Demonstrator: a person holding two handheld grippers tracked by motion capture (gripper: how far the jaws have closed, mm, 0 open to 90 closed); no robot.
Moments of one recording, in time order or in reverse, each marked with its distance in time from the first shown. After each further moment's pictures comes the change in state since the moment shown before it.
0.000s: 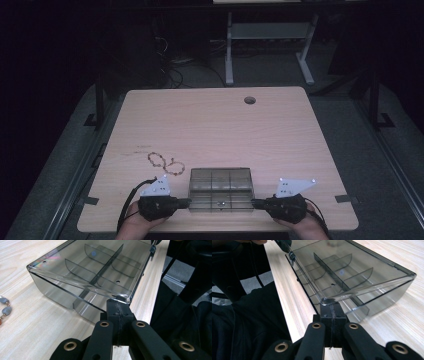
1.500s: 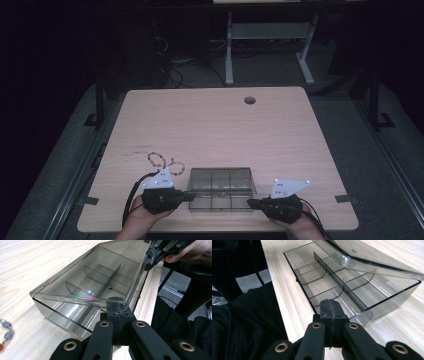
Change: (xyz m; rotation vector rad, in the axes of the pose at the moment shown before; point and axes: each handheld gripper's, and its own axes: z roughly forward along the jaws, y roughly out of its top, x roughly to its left) left arm 0.000 0.023 0.001 -0.065 -0.010 -0.006; right arm 0.003 0.002 0.009 0.009 -0.020 -0.017
